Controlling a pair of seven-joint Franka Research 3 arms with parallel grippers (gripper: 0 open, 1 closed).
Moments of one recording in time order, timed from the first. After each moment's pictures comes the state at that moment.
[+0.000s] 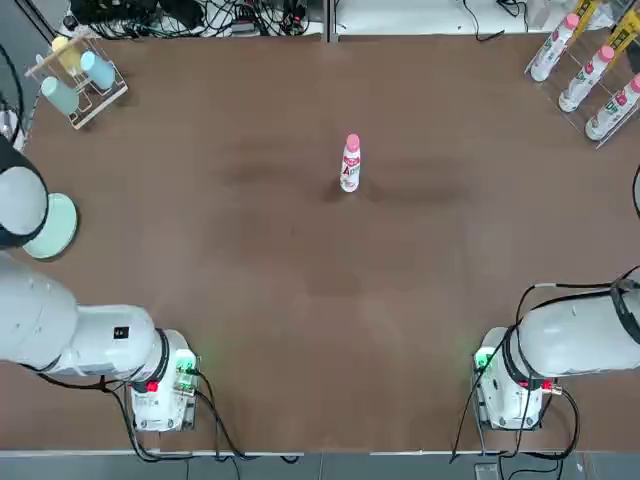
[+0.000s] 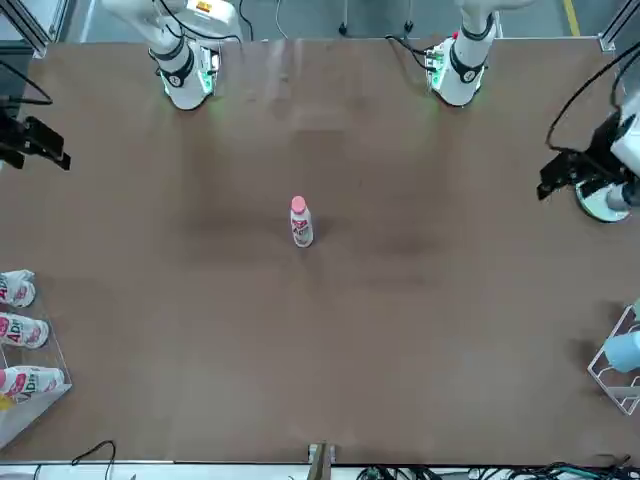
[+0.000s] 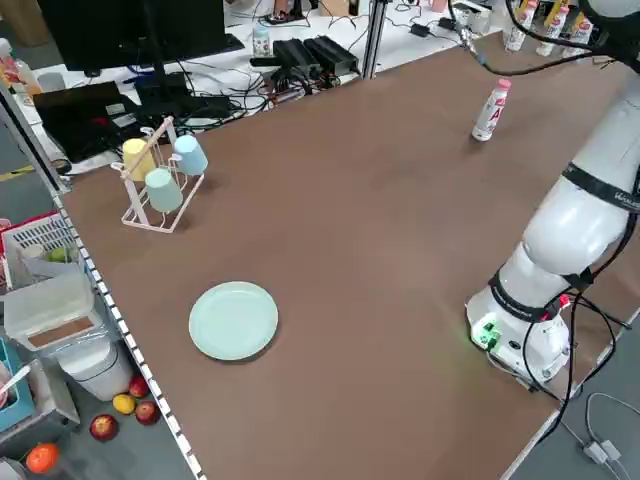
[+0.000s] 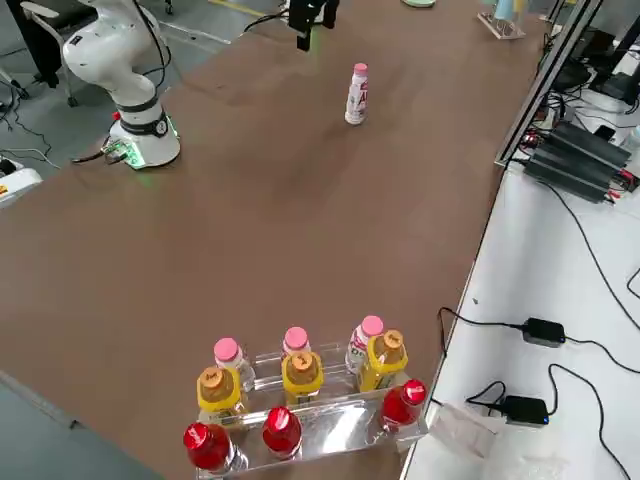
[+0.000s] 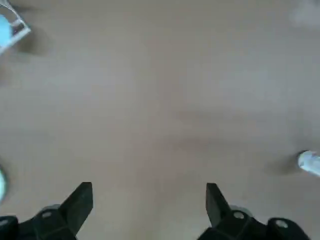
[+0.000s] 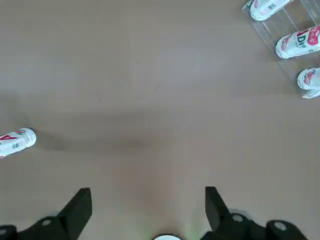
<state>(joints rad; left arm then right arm) 0.03 0.07 -0.12 -1.53 -0.09 1.61 -0.16 0.05 0.05 -0.07 -1.37 0.04 1.37 0.01</state>
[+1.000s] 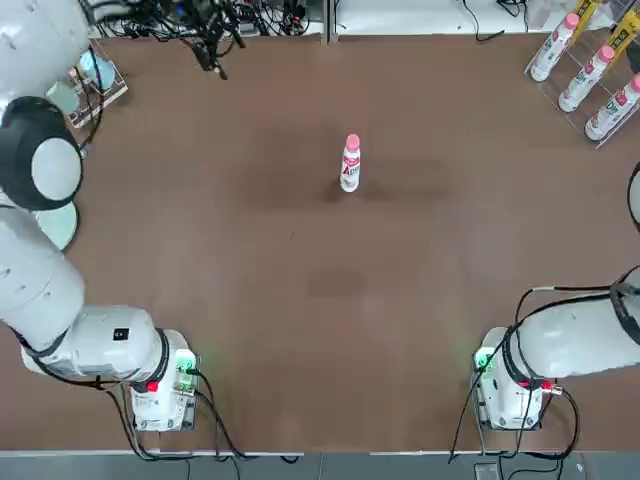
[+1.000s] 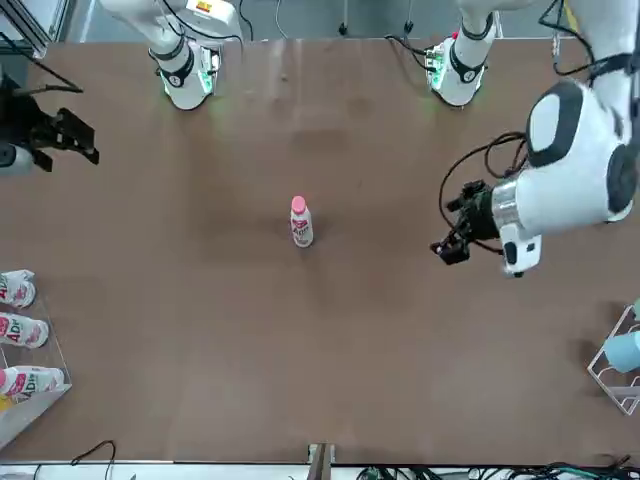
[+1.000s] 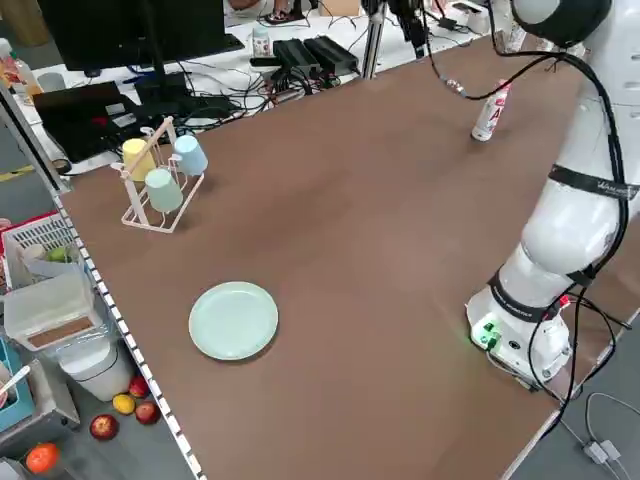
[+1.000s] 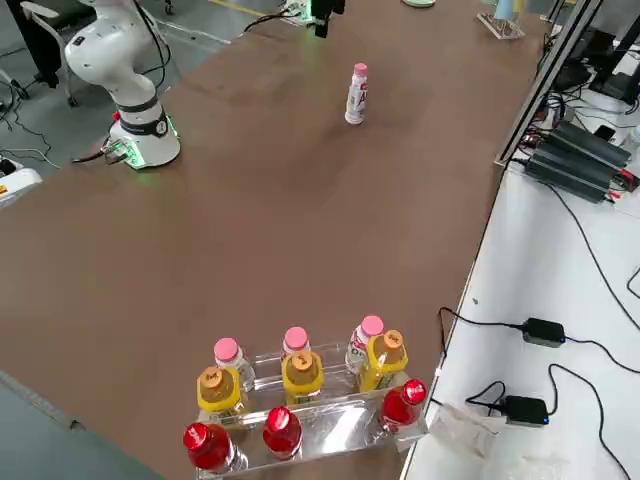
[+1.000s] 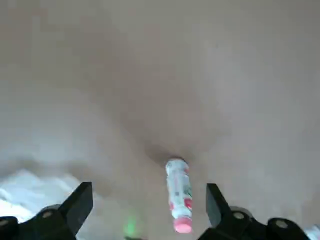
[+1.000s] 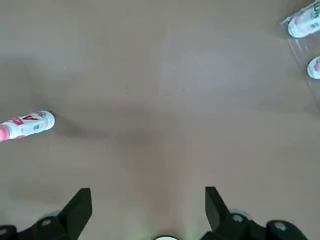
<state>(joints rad) 0.00 0.31 -0.28 -1.62 -0.48 1.83 -1.24 0.14 0.05 -0.05 -1.37 0.05 1.37 -0.02</state>
